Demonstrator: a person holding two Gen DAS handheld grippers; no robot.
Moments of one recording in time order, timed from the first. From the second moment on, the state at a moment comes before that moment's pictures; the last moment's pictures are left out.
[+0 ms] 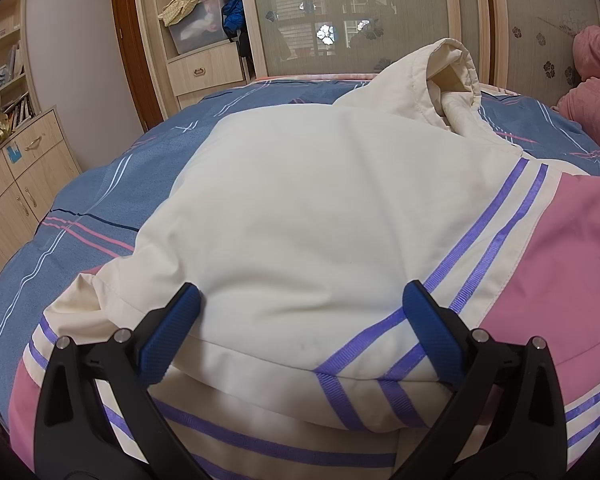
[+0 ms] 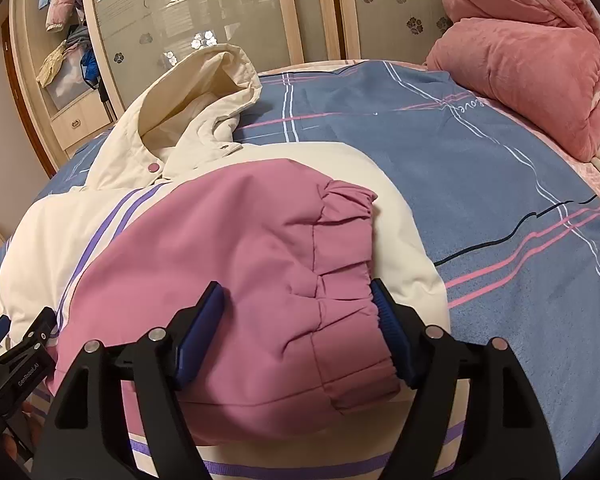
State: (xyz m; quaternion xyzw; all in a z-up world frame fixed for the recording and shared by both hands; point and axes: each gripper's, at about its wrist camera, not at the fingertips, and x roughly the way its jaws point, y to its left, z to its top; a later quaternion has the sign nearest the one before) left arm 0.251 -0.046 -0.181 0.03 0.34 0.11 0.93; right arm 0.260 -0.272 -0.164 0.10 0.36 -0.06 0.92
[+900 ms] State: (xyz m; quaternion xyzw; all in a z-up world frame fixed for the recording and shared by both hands) left arm 0.251 -0.045 -0.182 0.02 0.34 0.11 0.93; right arm 0.240 -0.284 -0.147 0.13 0.29 -0.11 0.94
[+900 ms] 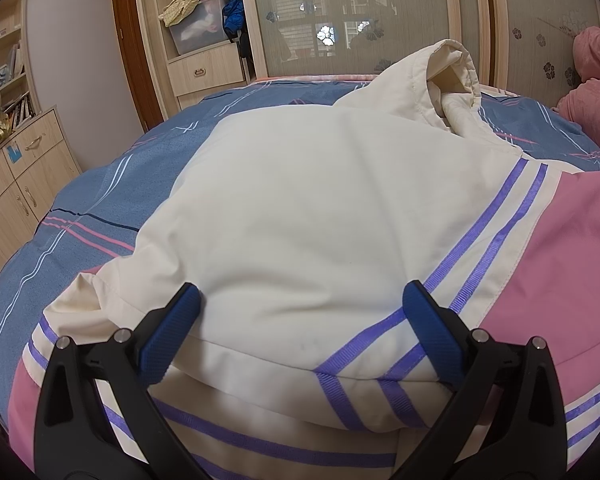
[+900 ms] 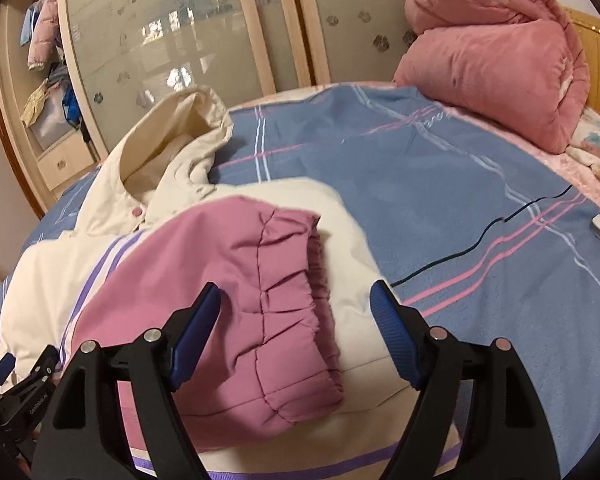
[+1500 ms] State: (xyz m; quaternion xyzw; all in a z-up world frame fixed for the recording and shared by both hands) left arm 0.236 -0.063 -0.136 0.04 0.27 0.09 0.96; right arm 0.268 -0.252 -0.171 0.03 0.38 -0.08 0.92
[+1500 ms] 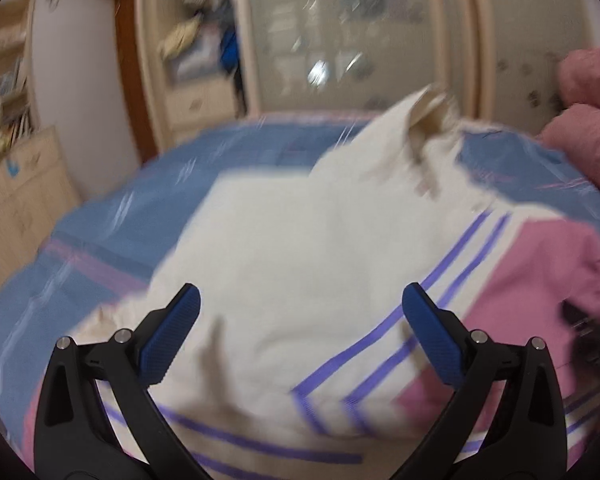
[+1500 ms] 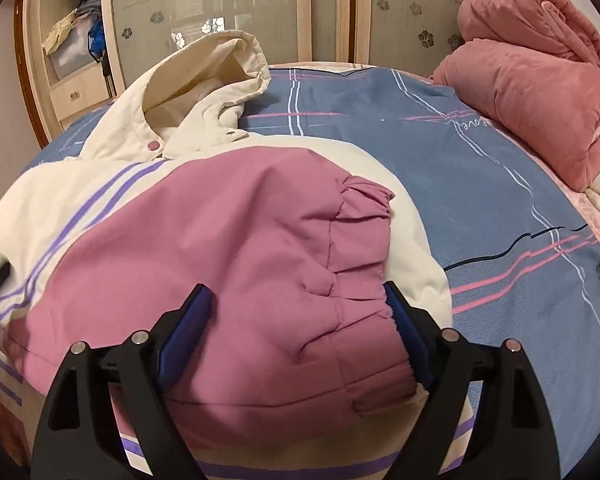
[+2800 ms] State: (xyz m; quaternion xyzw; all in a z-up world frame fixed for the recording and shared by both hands) left arm 0.281 -0.073 -0.186 0.07 0.35 0.07 0.93; right arm 0.263 -0.258 -0.169 0.05 0.37 -0.08 0.92
